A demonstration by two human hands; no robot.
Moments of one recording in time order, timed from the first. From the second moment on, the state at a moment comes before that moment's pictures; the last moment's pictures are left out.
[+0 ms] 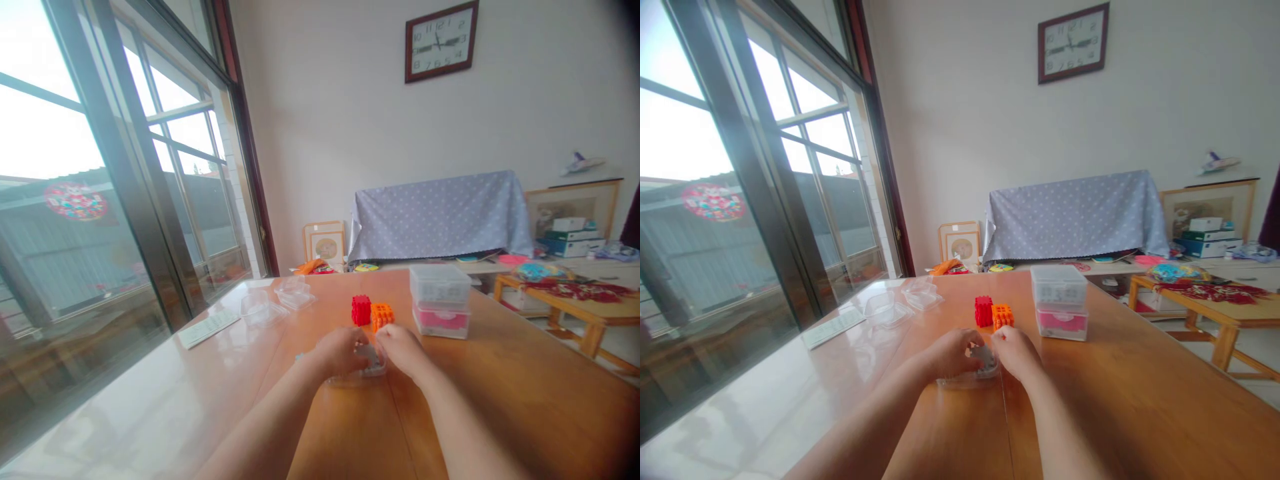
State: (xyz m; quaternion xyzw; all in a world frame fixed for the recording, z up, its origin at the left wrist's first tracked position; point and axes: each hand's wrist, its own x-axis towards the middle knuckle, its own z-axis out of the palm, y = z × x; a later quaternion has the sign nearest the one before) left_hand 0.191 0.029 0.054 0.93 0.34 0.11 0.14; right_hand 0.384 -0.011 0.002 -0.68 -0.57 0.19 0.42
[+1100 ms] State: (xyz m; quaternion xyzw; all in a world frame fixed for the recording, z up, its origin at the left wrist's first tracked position) left_hand 0.180 0.025 0.065 0.90 0.36 0.15 0.18; right_hand 0.385 -0.010 0.000 -0.68 -0.57 0.20 0.42
